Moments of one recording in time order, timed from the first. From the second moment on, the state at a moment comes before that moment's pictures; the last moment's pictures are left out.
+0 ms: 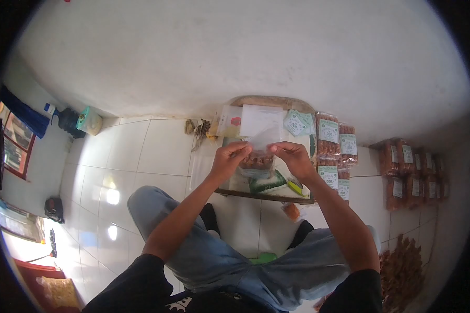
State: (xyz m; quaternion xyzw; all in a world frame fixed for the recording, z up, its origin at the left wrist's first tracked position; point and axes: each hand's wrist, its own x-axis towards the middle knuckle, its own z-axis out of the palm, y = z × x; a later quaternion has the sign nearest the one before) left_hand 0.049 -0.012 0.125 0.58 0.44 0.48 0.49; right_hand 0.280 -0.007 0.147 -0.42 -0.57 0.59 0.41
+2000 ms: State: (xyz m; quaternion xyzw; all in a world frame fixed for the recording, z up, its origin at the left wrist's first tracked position) left_hand 0.052 -0.012 0.126 0.66 0.44 0.49 0.37; right_hand 0.274 -0.014 0.120 -0.42 -0.72 0.36 0.42
